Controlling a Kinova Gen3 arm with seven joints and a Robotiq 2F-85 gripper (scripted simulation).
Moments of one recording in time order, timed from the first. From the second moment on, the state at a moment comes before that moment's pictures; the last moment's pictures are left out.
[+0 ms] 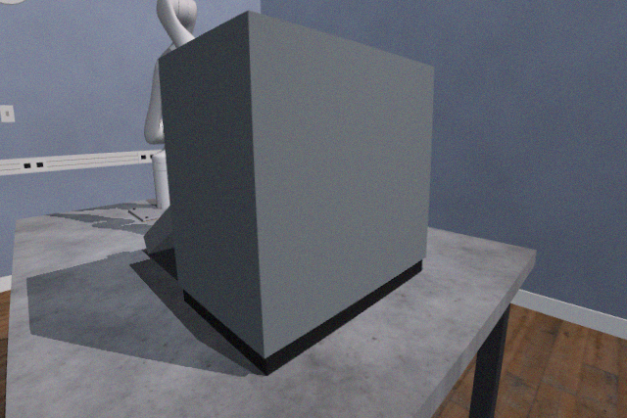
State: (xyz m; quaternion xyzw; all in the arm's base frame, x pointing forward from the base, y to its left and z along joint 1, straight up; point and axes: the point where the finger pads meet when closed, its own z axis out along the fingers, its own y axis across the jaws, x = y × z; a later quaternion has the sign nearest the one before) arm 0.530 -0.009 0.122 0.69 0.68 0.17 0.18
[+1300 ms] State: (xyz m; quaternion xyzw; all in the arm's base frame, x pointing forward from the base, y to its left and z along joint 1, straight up) arm 0.514 -0.009 0.151 0.69 0.68 0.17 0.18
